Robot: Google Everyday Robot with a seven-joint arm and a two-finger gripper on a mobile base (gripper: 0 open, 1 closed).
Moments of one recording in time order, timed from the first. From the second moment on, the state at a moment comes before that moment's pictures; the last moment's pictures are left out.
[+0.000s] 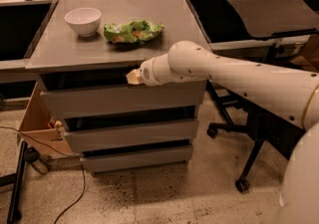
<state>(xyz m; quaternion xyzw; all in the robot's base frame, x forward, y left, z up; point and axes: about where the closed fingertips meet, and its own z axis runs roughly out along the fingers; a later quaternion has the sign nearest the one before) 0.692 0.083 0.762 -0.26 0.85 0.29 0.36</state>
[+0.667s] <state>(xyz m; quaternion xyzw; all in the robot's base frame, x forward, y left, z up) 0.723 0.085 0.733 -0.21 0.85 0.30 0.38</state>
